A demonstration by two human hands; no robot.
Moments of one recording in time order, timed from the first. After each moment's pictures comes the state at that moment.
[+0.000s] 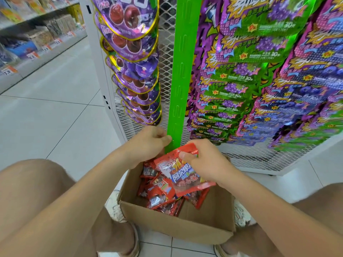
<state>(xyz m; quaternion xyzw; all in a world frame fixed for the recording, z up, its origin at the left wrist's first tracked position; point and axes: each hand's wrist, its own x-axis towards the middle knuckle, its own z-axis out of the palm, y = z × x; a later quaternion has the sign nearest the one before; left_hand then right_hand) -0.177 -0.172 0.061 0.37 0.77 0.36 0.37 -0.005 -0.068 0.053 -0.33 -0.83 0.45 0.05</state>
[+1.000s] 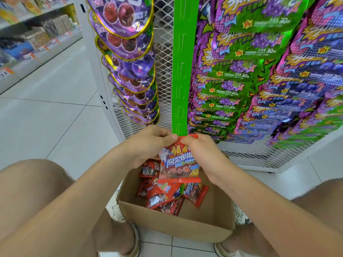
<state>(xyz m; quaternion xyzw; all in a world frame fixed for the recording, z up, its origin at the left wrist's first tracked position) -0.165 -0.166 0.071 0.31 0.71 0.41 0.48 -0.021 -0.065 0.047 -0.42 -0.62 0.65 0.11</state>
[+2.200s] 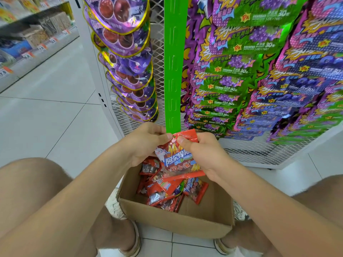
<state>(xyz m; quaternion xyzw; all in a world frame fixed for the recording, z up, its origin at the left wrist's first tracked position) -0.172 -0.165 0.057 0.28 0.71 0.45 0.47 -0.018 -0.065 0.033 -0.42 -0.63 0.64 0.15</state>
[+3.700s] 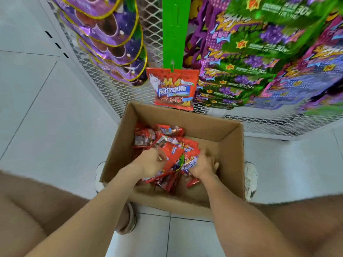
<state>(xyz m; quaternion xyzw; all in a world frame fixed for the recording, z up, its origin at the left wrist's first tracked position) -0.173 -0.164 -0.185 0.37 0.80 0.13 0.45 0.001 -0.023 -0.303 -0.59 -0.73 0.29 -0.17</state>
